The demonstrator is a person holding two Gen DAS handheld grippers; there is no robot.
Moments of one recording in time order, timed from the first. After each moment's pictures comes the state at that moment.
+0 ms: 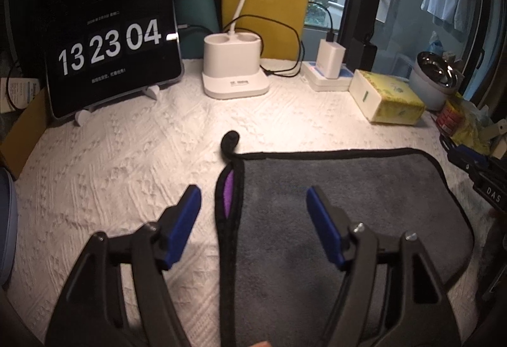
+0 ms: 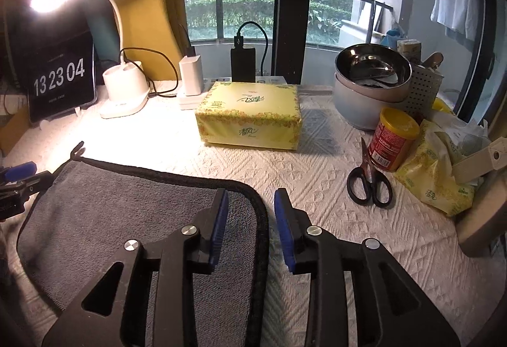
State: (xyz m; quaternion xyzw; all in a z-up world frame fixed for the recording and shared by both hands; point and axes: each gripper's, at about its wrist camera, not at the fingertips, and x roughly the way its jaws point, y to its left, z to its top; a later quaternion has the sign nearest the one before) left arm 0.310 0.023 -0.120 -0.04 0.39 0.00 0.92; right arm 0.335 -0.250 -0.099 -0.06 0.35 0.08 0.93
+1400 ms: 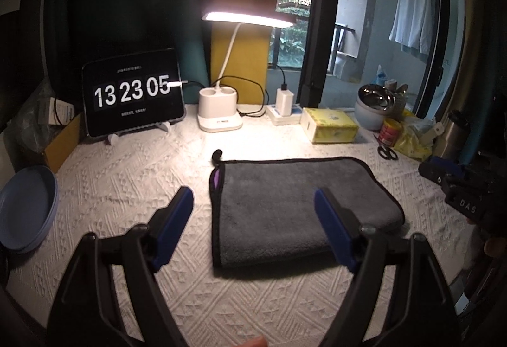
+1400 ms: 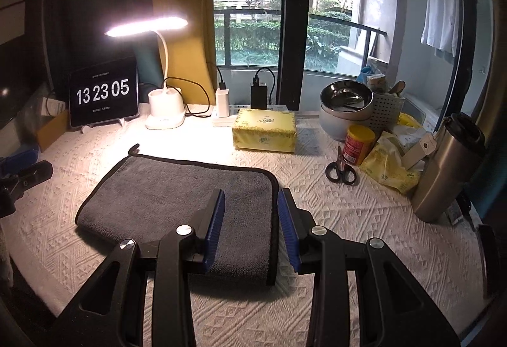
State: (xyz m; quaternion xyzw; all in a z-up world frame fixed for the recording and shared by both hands) left arm 0.170 0.014 -0.045 -0.04 0.29 -0.04 0.96; right arm 0.204 -0.244 -0.040 -0.06 0.30 0.09 0.95
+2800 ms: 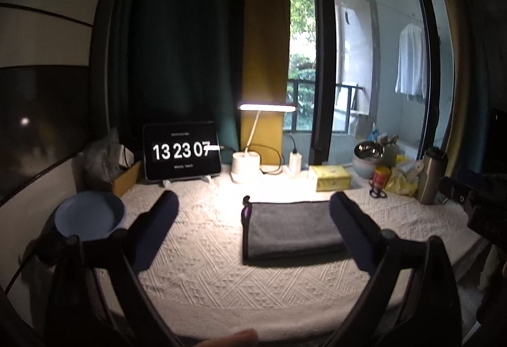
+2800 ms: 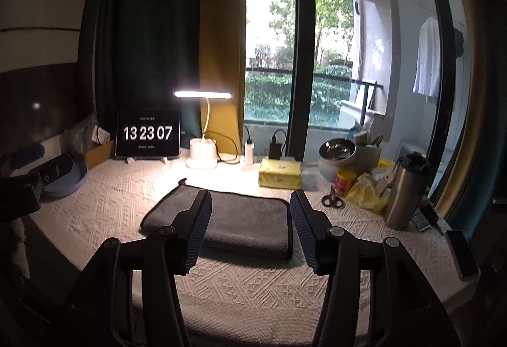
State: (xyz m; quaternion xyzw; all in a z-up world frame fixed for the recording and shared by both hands) left arm 0.007 0.021 0.019 -0.03 0.13 0.02 0.99; right arm 0.030 -0.230 0.029 -0.07 0.15 0.11 0.98
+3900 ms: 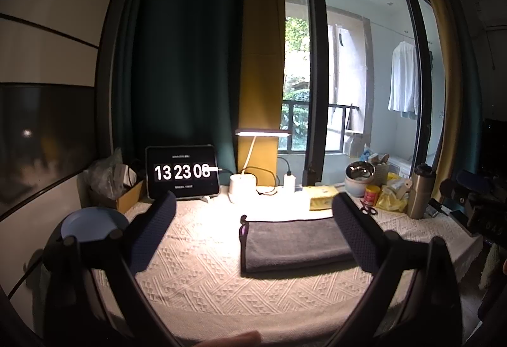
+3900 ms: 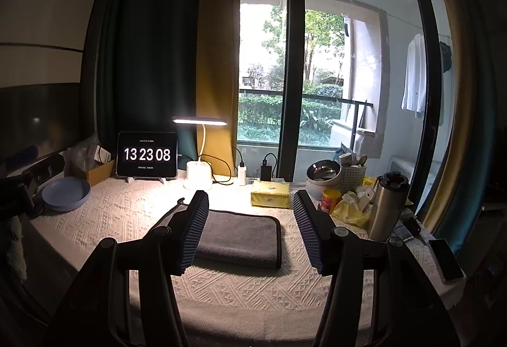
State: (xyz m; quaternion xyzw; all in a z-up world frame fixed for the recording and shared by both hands) left arm -0.023 0.022 0.037 -0.03 0.08 0.01 1.00; right arm -0.002 -0.236 0.047 -0.06 0.11 0.09 0.99
